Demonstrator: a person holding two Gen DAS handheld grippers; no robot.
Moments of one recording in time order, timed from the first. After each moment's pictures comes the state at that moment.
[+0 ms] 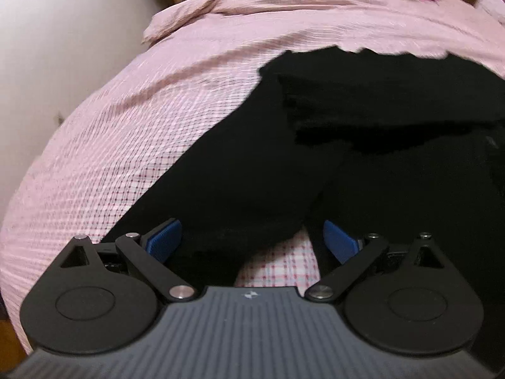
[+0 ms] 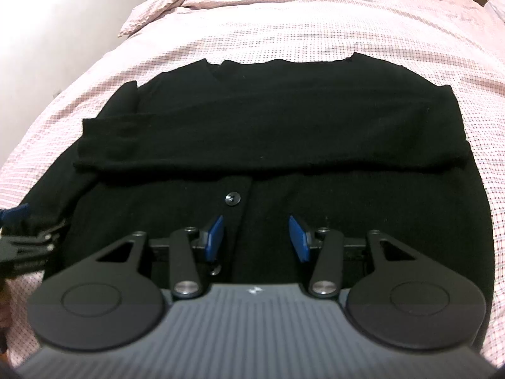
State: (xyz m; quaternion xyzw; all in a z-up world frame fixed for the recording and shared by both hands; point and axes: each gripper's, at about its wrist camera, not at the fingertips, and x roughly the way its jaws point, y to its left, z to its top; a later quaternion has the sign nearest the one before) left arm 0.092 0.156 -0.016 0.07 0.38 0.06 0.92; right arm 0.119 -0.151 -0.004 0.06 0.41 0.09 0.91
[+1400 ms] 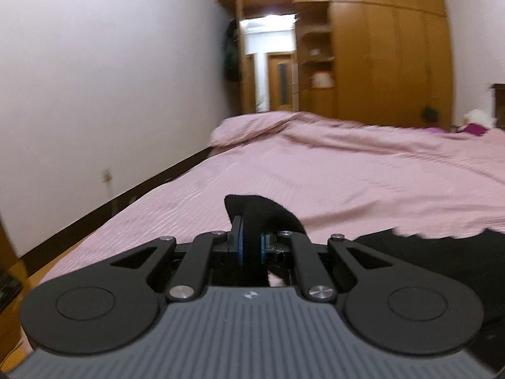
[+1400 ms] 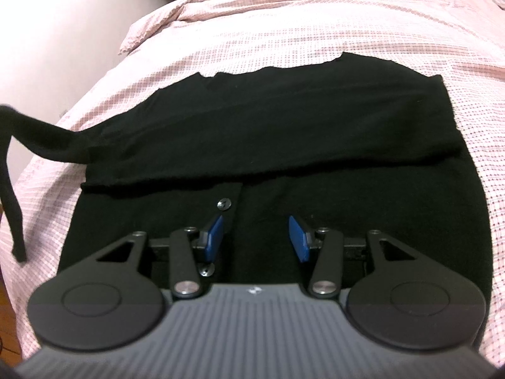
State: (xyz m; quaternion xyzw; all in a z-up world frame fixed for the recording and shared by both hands) left arm 0.099 0.191 0.114 0.01 0.15 0.13 0.98; right arm 0.114 -0.176 0.000 0.10 0.39 0.10 0.91
